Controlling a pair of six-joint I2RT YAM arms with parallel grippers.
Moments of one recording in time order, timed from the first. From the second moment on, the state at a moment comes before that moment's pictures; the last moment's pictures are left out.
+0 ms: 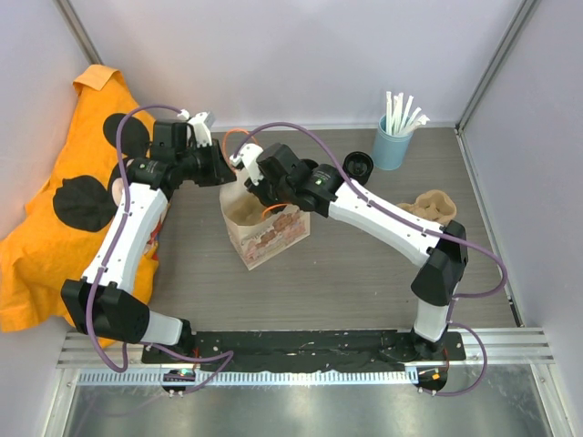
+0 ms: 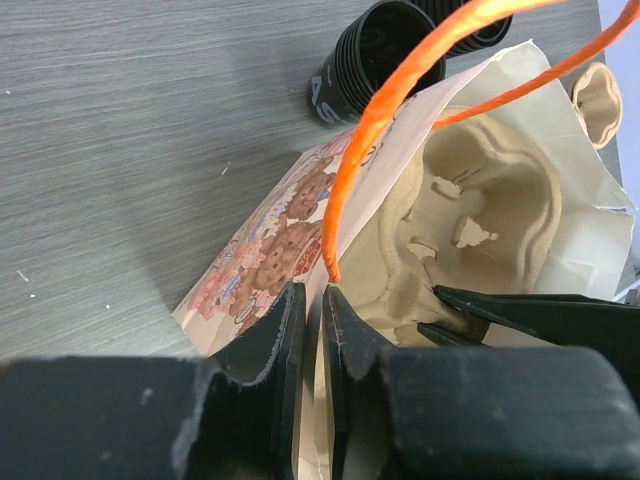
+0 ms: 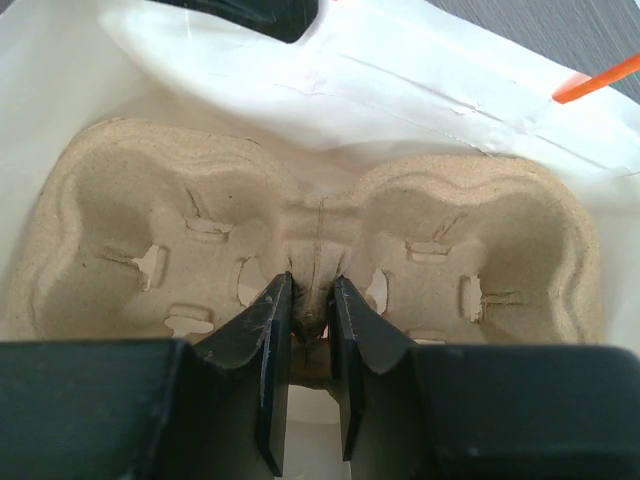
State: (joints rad) left arm -0.18 1.40 1.46 -0.74 0.39 -0.27; right arm 0.95 1.82 1.83 -0.71 0.10 -0.12
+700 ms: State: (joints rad) left arm -0.18 1.40 1.46 -0.72 0.39 -0.29; right arm 0.93 1.82 1.76 -0.60 0.11 -0.06
